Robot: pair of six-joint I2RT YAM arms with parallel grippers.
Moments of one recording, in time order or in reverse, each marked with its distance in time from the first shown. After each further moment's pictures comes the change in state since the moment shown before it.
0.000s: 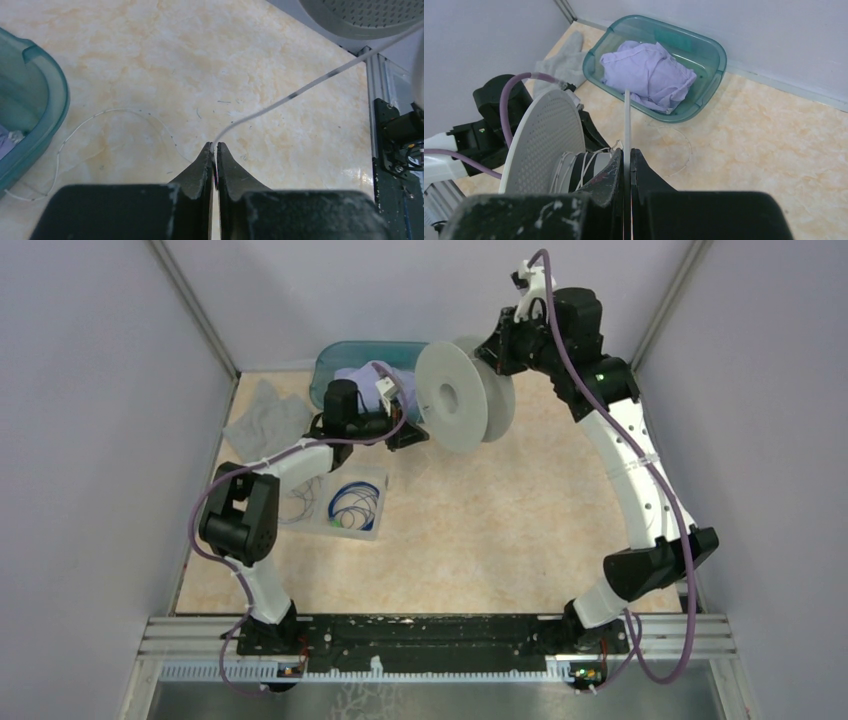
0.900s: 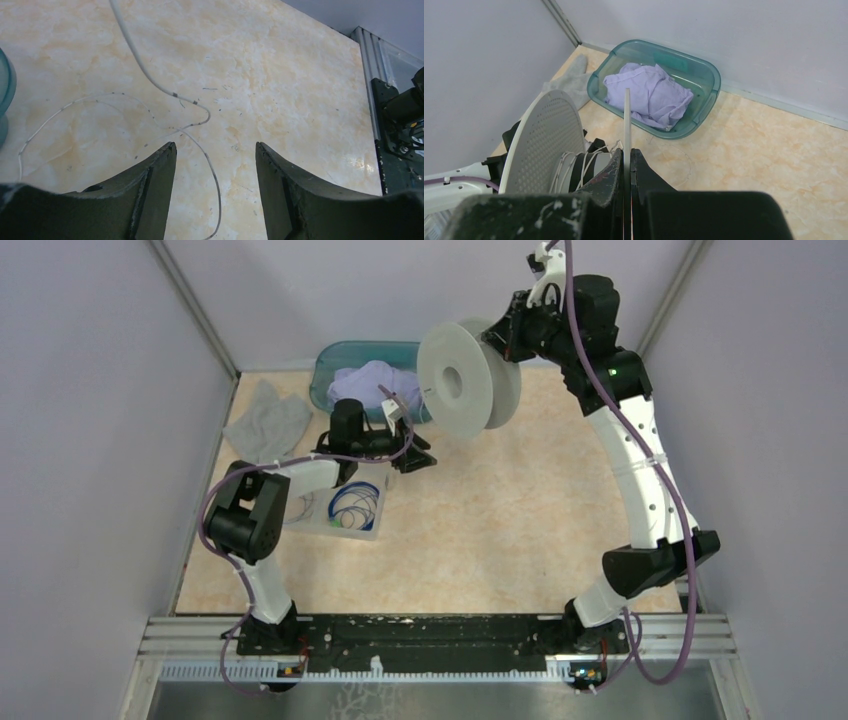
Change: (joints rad) left arm -0.037 0.023 -0.142 0.213 0.048 -0.019; right arm -0.032 0.016 0.106 0.000 -0.020 0.040
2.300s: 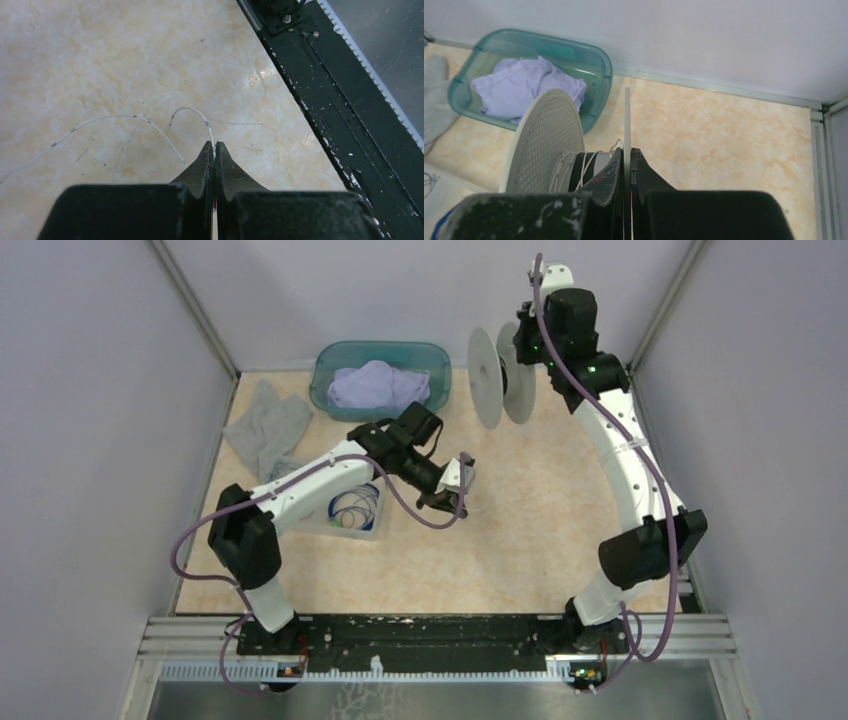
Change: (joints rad) left arm -0.382 -0.096 0.418 -1.267 0.028 1.069; right arm -0.034 0.047 -0.114 0.087 0.347 -0.142
